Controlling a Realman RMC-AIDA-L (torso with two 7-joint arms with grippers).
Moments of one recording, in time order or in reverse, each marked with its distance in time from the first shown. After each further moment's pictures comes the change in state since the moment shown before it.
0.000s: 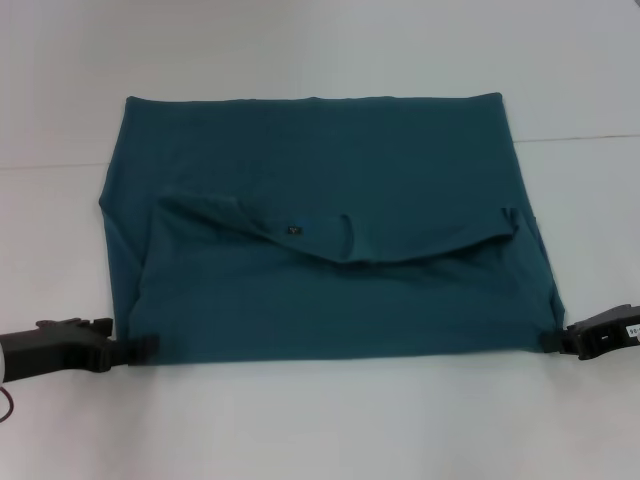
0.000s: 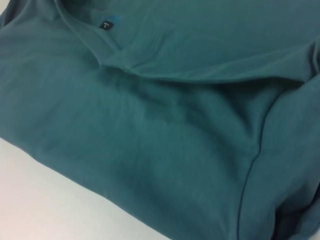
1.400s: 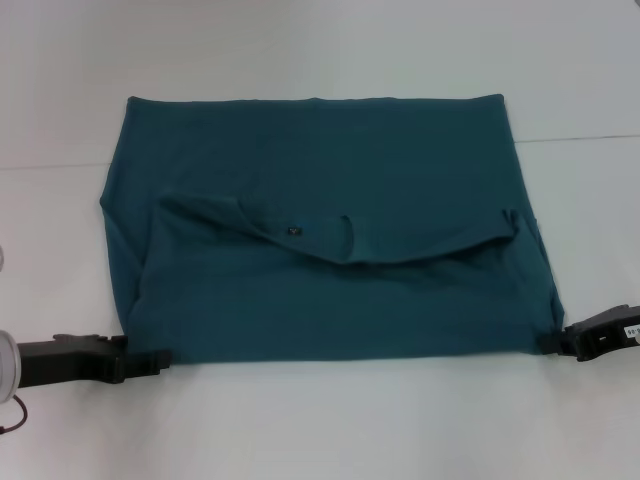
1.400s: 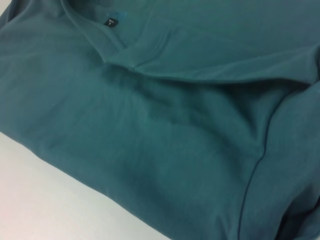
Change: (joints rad) left arm -0.055 0.027 0.009 0.092 0.055 0.010 -0.064; right arm 0.002 0.002 -0.012 -0.006 -0.002 -0.006 0.003
